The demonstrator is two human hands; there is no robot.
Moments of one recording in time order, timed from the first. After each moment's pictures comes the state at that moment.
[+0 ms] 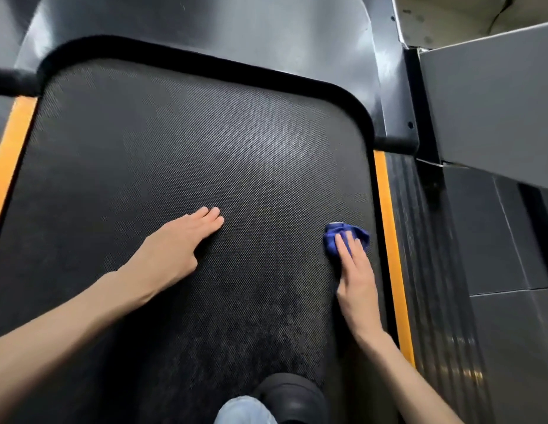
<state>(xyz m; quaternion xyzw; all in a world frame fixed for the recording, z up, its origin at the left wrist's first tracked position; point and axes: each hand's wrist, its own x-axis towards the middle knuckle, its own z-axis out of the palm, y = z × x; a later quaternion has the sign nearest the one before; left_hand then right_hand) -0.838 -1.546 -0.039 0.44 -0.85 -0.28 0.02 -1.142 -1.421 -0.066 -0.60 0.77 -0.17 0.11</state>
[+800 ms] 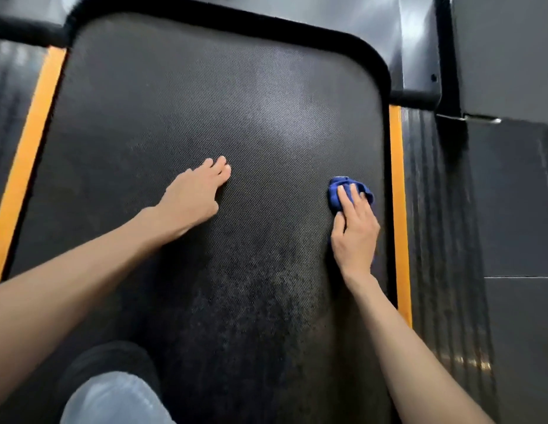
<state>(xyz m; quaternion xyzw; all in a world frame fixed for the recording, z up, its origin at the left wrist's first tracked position) -0.874 -1.527 -0.012 0.51 -0.82 -0.19 -0.16 -1.142 -1.430 -0.076 -0.59 0.77 -0.24 0.07</state>
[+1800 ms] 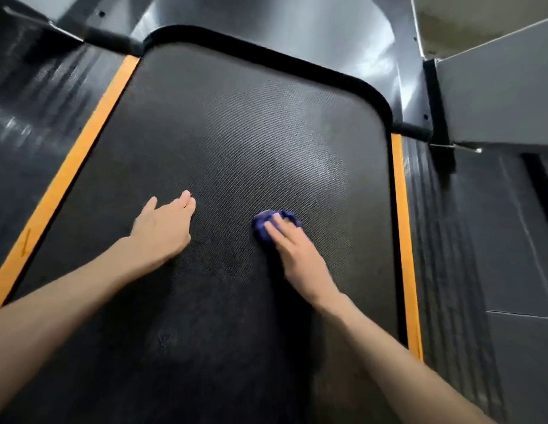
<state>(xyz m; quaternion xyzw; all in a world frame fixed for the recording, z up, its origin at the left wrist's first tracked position) -0.793 -1.421 -0.007 0.62 -0.75 -0.15 -0.20 -1.046 -1.374 -0.079 -0.81 0.55 -0.16 0.13</state>
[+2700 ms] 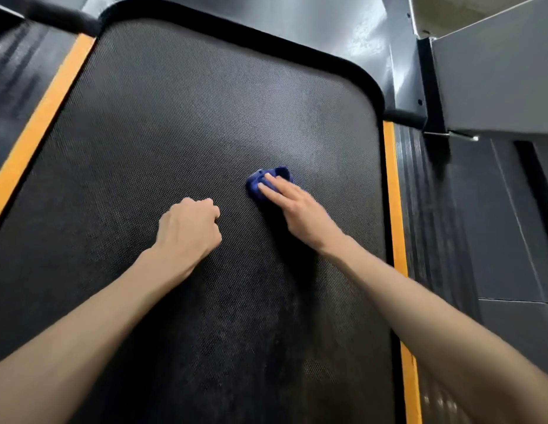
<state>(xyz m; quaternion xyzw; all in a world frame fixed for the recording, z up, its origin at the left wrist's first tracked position) -0.866 -1.432 -0.007 0.68 -0.71 -0.17 -0.06 -1.080 -1.467 -0.067 -0.87 0.47 -0.12 0.08</state>
